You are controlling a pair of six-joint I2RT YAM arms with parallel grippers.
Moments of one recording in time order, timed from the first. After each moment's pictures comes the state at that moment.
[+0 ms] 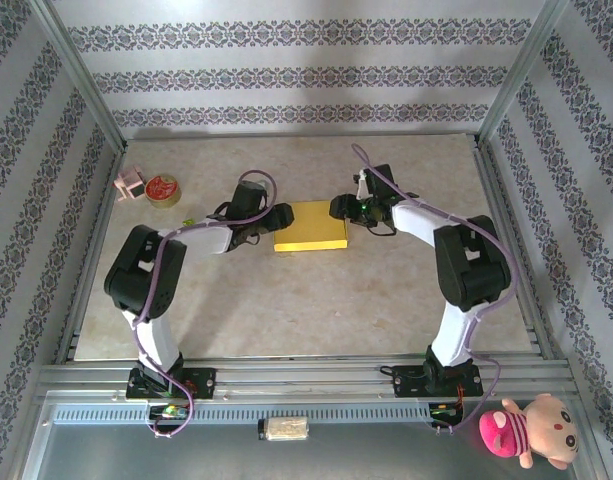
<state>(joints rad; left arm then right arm) -0.41 1.84 1.05 0.06 0.15 -0.63 0.29 1.87 1.17 -0.22 -0.36 0.50</state>
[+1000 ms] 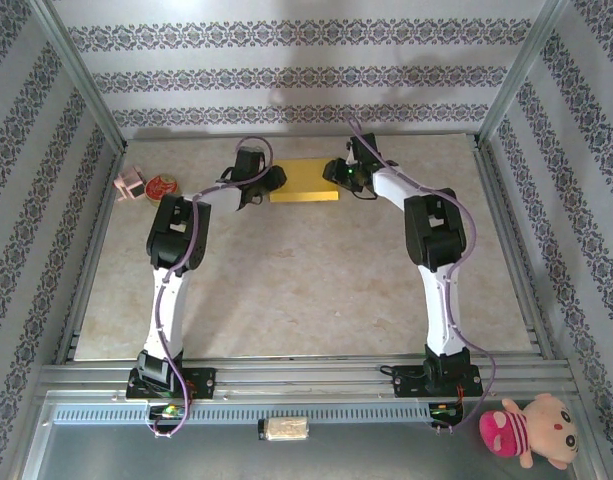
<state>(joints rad) -0.25 2.37 1.71 0.02 0.17 -0.67 0.26 2.37 1.87 -0.27 -0.31 0.60</state>
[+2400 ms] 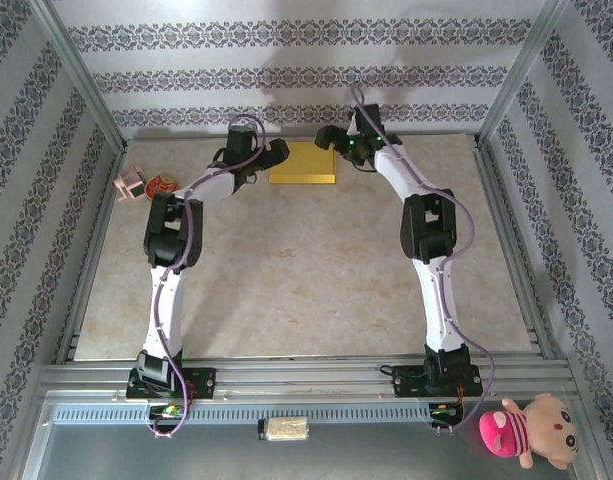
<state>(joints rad) -0.21 2.29 1.78 -0.04 0.18 -0.60 0.22 2.43 2.21 -0.47 -0.34 0.56</state>
